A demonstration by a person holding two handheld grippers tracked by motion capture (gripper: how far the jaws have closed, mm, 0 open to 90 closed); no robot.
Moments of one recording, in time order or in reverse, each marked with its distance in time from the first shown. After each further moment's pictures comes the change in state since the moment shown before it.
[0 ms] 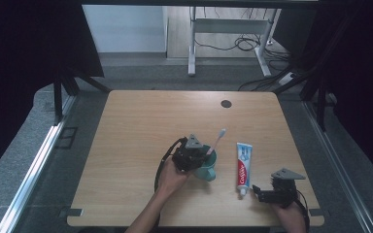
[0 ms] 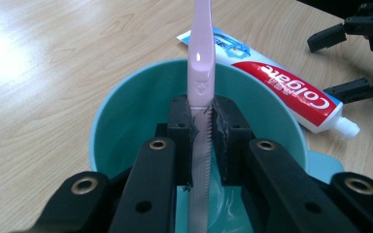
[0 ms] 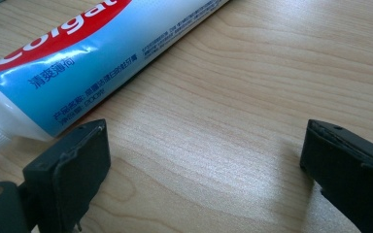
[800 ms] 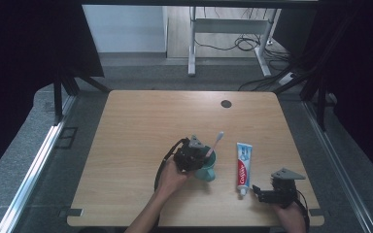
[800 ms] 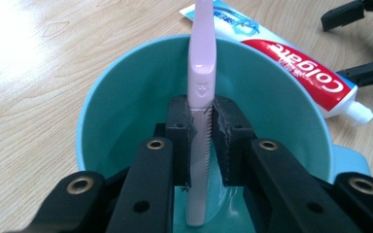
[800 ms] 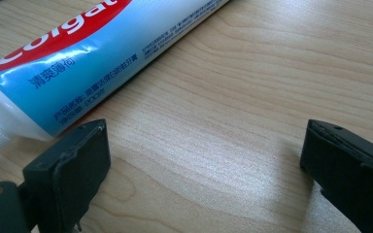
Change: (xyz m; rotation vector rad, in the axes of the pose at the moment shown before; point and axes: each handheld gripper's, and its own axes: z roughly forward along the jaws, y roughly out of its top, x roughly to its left) left arm 0.000 0.001 0.007 0.090 0.014 -0.008; right arm 0.000 0.000 0.000 0.000 0.000 -0.002
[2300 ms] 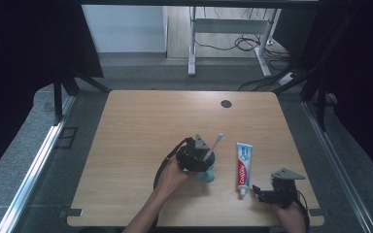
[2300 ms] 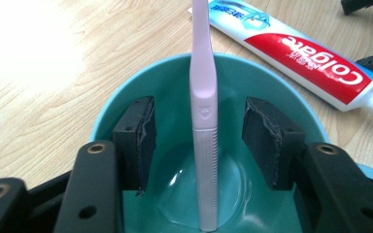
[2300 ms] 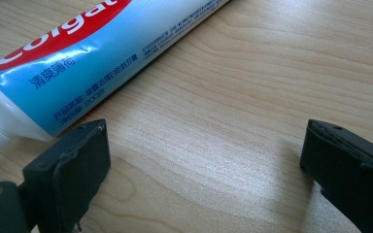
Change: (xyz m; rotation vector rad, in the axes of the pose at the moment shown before) left arm -0.009 0.011 -0.005 0.026 0.076 0.073; right arm 0.000 0.000 0.000 -0.001 0.000 0.001
